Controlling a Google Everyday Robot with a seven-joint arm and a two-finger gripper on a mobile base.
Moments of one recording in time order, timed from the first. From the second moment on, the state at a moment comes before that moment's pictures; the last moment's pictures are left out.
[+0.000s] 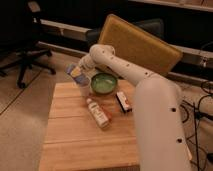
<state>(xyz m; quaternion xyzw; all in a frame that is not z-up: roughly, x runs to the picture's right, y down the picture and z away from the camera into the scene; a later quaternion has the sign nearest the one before) -0.172 -0.115 0.877 -0.23 -0.29 0.34 0.87</state>
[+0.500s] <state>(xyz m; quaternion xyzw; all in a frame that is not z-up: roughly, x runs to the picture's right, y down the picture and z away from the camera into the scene) -0.167 -0.110 0.882 -0.26 -0.30 0.36 0.85</state>
